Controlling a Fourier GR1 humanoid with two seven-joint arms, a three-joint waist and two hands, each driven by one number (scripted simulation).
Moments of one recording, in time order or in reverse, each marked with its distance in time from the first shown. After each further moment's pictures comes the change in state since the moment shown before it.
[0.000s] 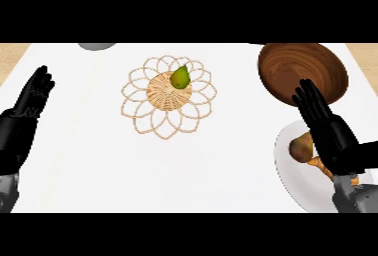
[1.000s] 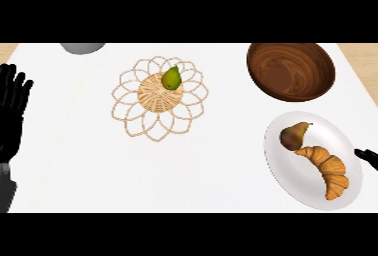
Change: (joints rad) left arm -0.024 -0.097 0.181 0.124 0.184 0.007 0.015; right arm 0.409 -0.345 -0.253 -0.309 0.075 0.653 -0.668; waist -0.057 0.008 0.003
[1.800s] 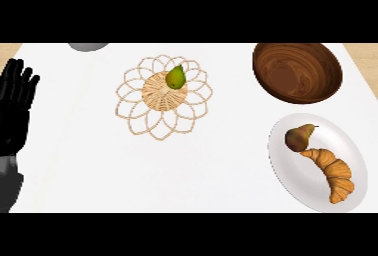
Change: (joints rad) left arm -0.049 -0.023 0.001 0.043 -0.018 -0.022 -0.005; right arm 0.137 -0.442 -0.380 0.103 0.308 0.075 -0.023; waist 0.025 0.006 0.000
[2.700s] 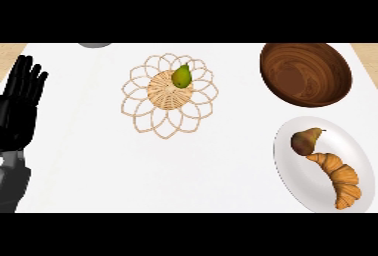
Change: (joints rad) left arm -0.037 -0.037 0.012 0.029 -0.033 -0.044 0.001; right arm -0.098 0.019 0.296 0.187 0.335 -0.149 -0.119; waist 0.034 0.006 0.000
